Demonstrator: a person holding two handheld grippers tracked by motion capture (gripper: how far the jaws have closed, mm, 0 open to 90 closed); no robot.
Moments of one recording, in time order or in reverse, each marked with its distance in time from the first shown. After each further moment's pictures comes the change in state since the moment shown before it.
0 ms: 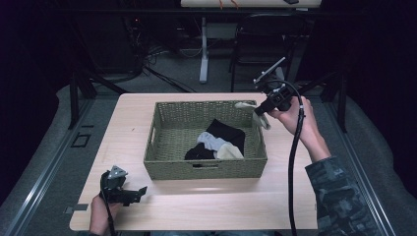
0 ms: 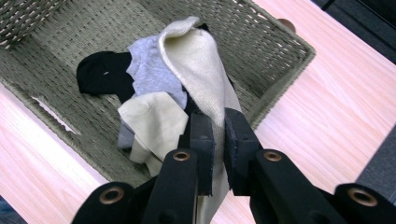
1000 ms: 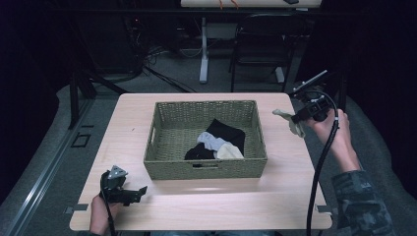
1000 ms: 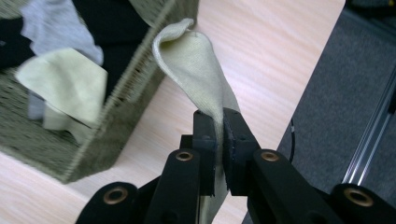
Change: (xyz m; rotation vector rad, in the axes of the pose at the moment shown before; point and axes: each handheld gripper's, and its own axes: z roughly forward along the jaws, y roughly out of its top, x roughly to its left) left arm 0.000 0.001 0.000 -0.003 -0.002 0.007; right arm -0.075 -0.079 0.004 0.059 -0.116 0.205
